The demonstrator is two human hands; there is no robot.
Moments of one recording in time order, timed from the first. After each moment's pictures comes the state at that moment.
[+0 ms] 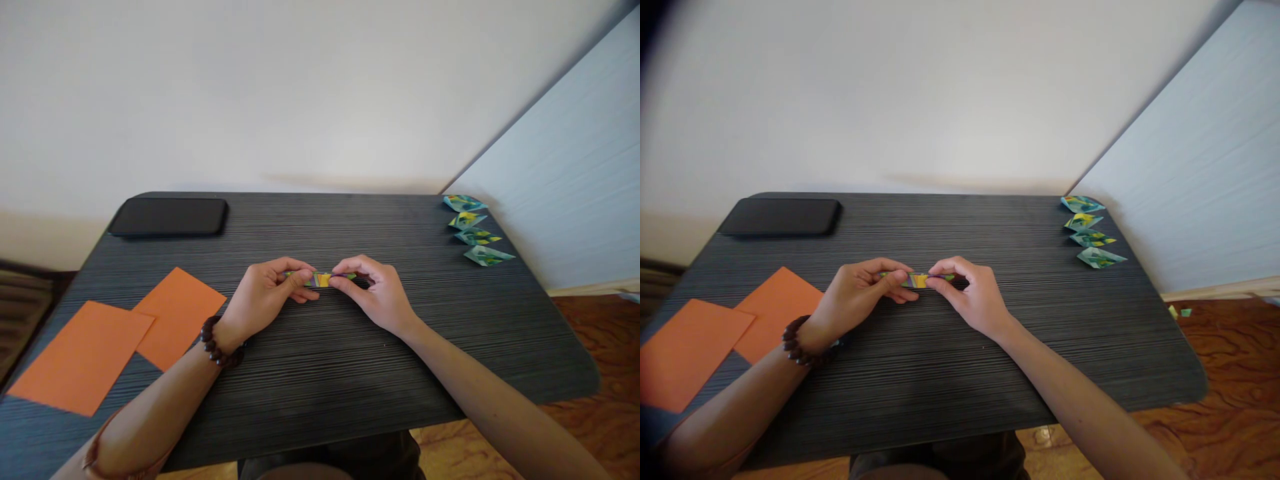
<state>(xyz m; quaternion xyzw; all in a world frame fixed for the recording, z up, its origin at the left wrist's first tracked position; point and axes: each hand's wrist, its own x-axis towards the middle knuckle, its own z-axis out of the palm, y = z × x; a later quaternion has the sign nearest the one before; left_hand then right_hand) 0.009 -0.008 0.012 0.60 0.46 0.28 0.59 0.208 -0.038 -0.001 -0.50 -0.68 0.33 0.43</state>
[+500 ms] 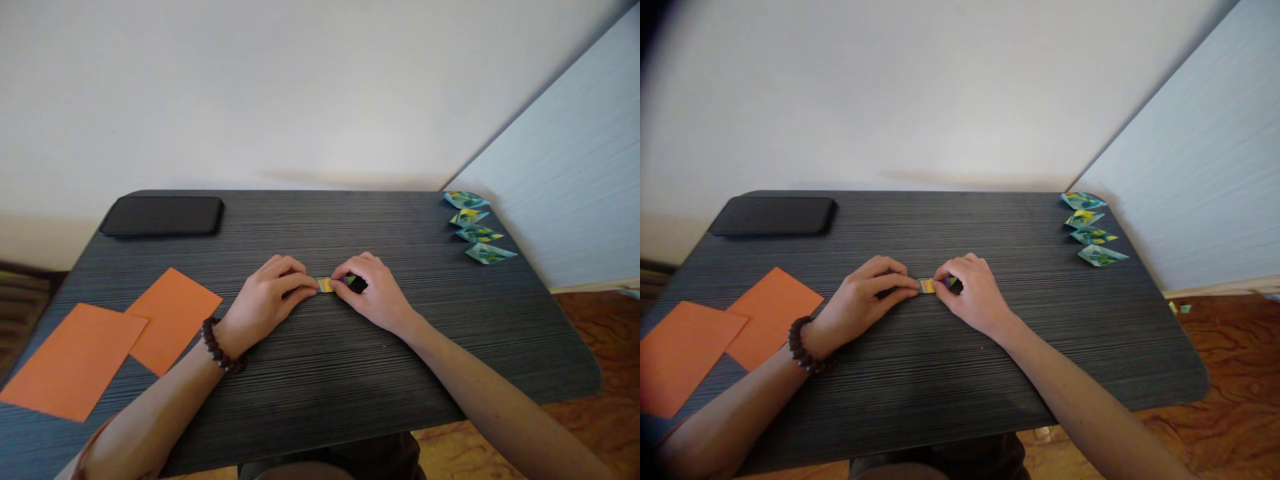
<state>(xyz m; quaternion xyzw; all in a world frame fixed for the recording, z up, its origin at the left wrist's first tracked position) 0.002 -0.005 -0.005 0.87 0.35 0.26 0.22 0.213 -0.035 -0.004 -0.54 -0.77 0.20 0.28</state>
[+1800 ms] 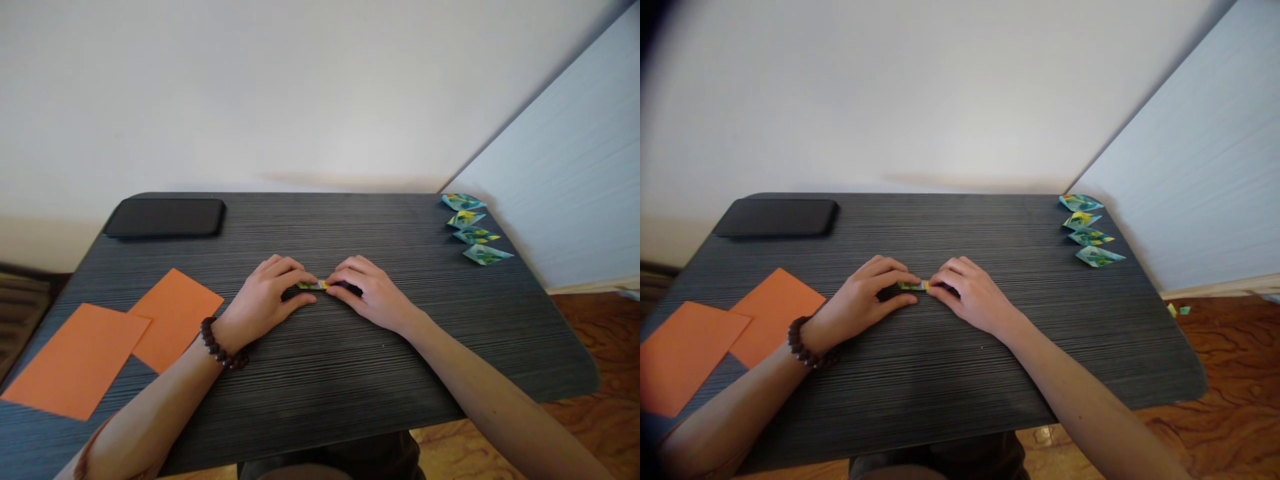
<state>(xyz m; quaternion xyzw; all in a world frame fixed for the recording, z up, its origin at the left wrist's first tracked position) -0.001 -0.002 -0.004 0.89 0.34 0.21 0.21 0.220 -0.033 -0.007 -0.44 -0.83 0.21 0.26</state>
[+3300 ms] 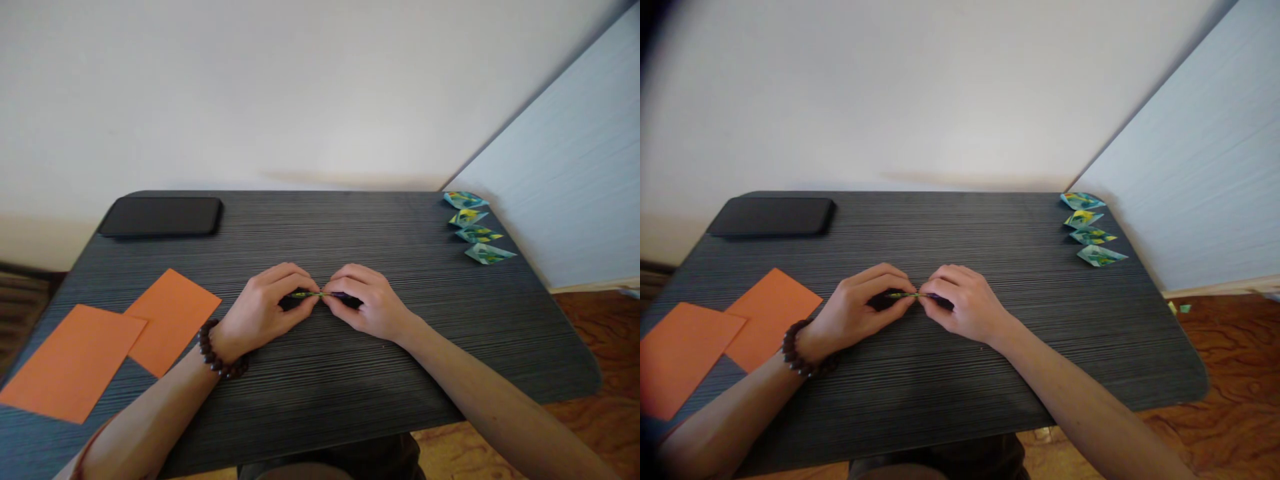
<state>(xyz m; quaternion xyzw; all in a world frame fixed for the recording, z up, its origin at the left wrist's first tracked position) 0.005 -0.012 0.002 0.87 0.29 0.30 0.27 0.212 -0.040 -0.008 -0.39 -0.84 0.16 0.34</state>
